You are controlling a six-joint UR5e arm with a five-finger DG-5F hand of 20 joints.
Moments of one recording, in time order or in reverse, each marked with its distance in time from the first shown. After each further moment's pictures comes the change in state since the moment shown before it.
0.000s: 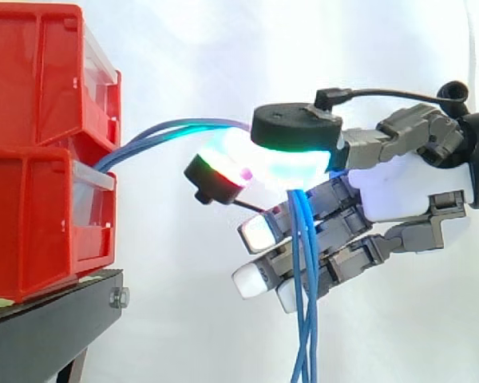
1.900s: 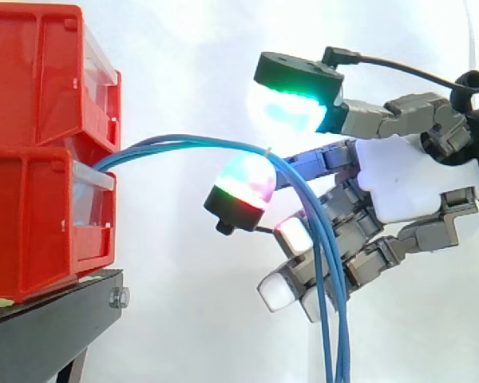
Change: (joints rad) arm -0.012 0.000 0.038 -0.114 -0.055 0.014
